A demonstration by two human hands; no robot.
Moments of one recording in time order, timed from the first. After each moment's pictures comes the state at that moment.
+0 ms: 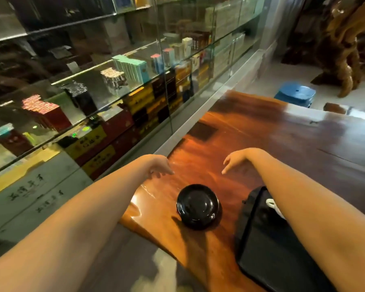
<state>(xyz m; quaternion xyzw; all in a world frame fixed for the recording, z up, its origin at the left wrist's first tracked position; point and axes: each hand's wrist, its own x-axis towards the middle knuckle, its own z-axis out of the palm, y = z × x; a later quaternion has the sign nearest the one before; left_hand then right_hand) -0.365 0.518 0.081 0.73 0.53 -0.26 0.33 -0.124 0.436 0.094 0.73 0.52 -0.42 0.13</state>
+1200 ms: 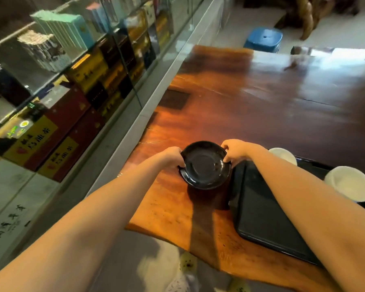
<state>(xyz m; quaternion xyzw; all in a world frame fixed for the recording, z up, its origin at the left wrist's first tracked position) -0.287 0.493 -0.006 0.72 0.48 -0.15 0.48 -0.108 0.387 0.012 0.79 0.39 -0.46 -0.09</state>
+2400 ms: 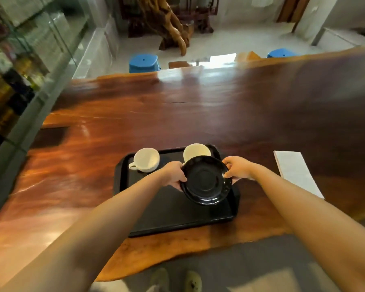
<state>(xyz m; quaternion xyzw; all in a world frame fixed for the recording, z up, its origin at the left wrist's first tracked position) -0.061 0.190 0.028 0.76 0.30 -0.24 0.52 0.054 0.007 0.027 0.85 0.15 -0.41 -0.28</state>
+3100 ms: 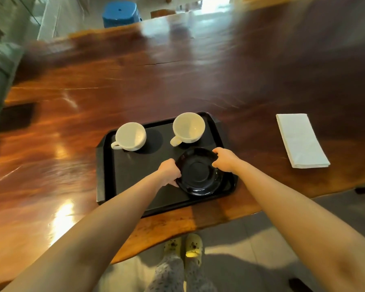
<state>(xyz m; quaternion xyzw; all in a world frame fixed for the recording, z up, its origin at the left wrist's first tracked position) -0.060 0.171 -0.067 0.72 0.39 -0.29 0.49 0.039 0.011 -0.065 0.89 0.11 -0.40 -0.19</state>
